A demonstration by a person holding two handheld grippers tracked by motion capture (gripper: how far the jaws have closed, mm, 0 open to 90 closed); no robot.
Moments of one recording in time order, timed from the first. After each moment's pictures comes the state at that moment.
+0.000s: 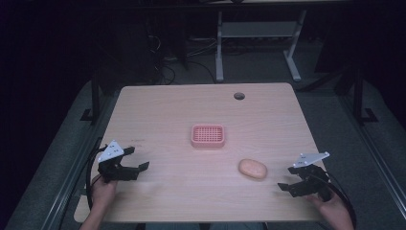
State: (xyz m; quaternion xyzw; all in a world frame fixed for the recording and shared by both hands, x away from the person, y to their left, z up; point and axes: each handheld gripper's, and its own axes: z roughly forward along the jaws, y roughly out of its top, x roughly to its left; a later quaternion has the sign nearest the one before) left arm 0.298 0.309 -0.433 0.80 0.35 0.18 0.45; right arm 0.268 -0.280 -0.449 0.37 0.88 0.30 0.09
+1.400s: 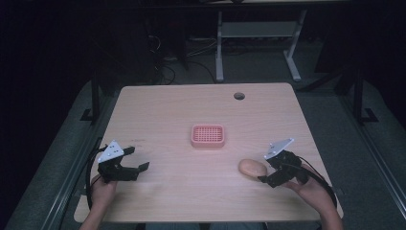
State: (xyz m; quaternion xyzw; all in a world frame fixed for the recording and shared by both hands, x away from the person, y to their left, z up) left arm 0.296 0.309 -0.431 0.81 0.34 0.19 0.44; right arm 0.304 -0.209 -0.422 0.26 0.93 0.25 0.09
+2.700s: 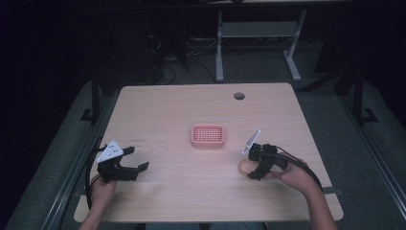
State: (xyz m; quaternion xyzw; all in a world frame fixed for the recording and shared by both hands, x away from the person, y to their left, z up) left arm 0.296 0.310 -0.430 0.81 0.34 0.19 0.45; right arm 0.347 -0.160 -0.439 0.21 0.97 0.14 0.04
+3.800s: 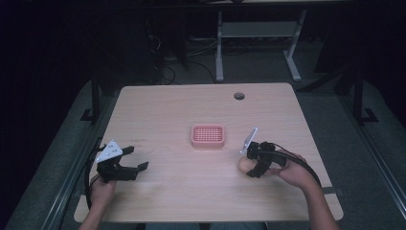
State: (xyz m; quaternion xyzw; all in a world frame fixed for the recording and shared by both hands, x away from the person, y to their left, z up) left arm 0.296 0.310 -0.429 0.80 0.35 0.19 0.45; right arm 0.353 -0.155 -0.432 0.18 0.97 0.14 0.03
